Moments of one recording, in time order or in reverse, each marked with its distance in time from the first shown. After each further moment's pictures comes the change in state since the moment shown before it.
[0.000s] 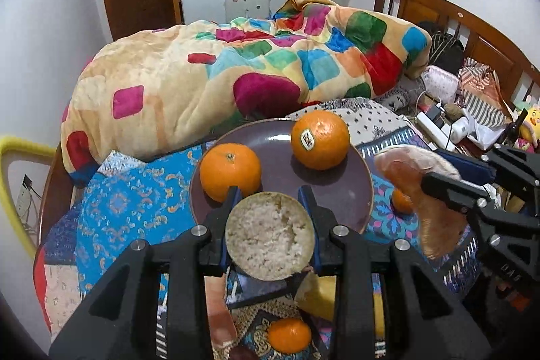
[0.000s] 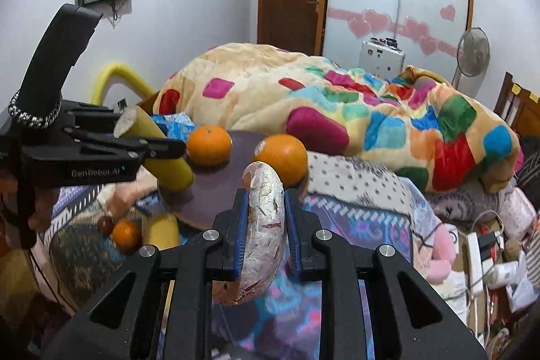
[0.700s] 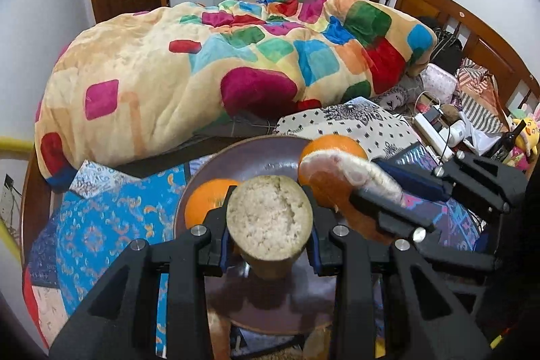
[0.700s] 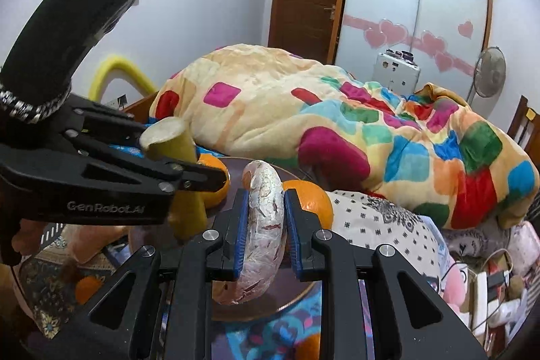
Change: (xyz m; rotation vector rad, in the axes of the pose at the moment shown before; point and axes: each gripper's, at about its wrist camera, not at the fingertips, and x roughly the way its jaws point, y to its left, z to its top) left arm 0.055 0.015 0.041 -0.025 0.090 -0.084; right arm 0.067 0.009 0.029 -0.077 -0.012 0.008
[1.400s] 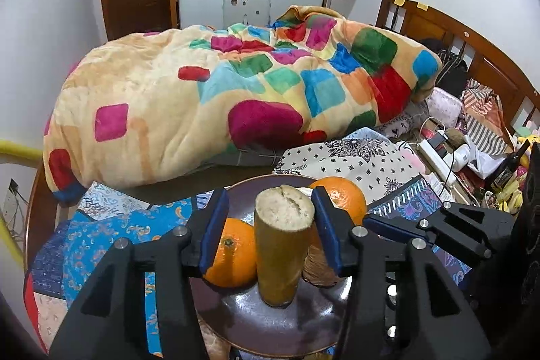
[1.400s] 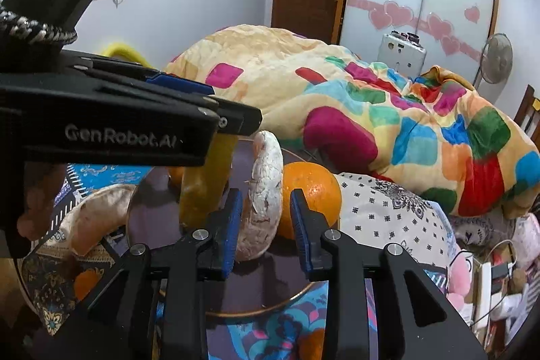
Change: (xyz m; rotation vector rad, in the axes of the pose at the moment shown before) left arm -0.015 0.000 0.018 -0.021 -0.109 0.039; right arm 0.007 0.002 0.000 0.017 0.087 0.021
